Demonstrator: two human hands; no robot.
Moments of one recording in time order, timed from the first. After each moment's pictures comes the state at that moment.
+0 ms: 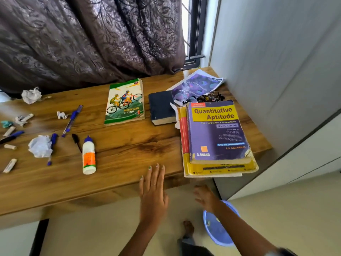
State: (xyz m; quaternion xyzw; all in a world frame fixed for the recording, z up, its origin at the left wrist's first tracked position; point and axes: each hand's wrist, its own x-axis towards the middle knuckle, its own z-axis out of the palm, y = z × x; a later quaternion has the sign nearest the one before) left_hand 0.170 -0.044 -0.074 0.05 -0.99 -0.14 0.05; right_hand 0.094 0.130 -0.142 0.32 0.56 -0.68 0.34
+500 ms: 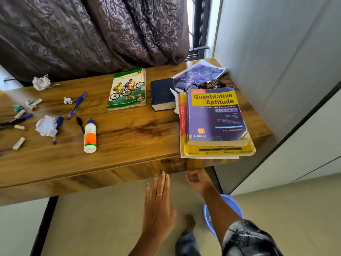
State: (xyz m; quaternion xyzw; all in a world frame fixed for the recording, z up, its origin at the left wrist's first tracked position) left_hand 0.244 -0.003 -0.100 0.04 -0.99 -0.11 0.01; right_hand 0.079 0.120 -0.184 0.36 0.39 -0.80 0.26
